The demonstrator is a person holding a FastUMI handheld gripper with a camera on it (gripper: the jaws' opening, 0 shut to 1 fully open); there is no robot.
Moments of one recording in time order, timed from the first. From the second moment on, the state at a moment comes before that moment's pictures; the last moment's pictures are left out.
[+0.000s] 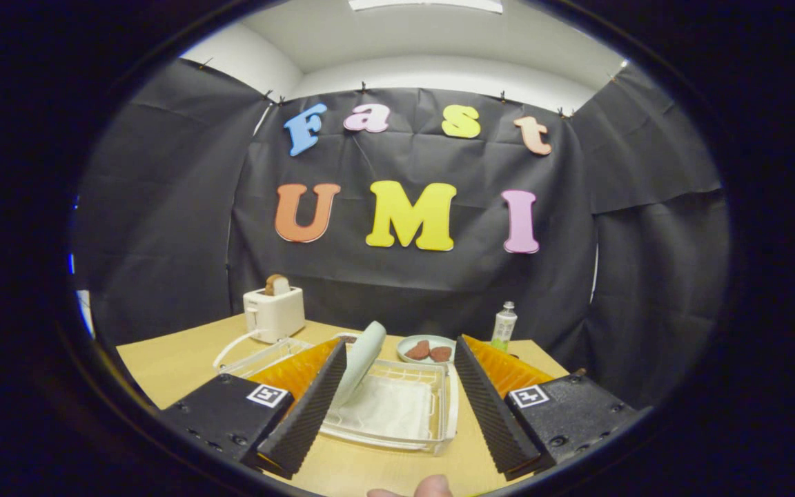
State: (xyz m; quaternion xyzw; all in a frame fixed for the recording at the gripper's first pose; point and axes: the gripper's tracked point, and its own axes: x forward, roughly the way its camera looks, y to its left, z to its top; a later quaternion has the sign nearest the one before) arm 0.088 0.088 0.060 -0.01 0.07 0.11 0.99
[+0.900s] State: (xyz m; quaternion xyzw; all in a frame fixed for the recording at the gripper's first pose) arm 0.238 0.156 0.000 0.05 0.42 0.11 0.90
